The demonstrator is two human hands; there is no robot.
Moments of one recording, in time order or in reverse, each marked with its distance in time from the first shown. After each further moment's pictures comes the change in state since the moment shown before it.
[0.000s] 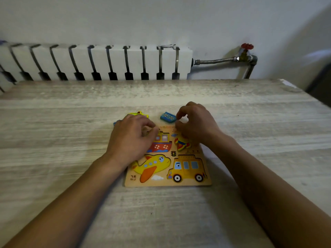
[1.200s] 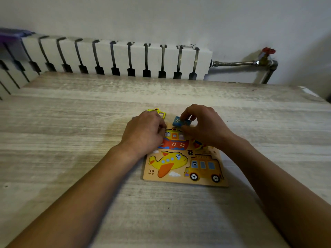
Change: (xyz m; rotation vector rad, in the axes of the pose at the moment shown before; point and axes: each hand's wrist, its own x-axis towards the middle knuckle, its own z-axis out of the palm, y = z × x) left_hand 0.004 -0.014 -0.008 0.191 -0.100 0.002; right_hand -0.004 -0.023 0.000 0.050 -0.078 -0.178
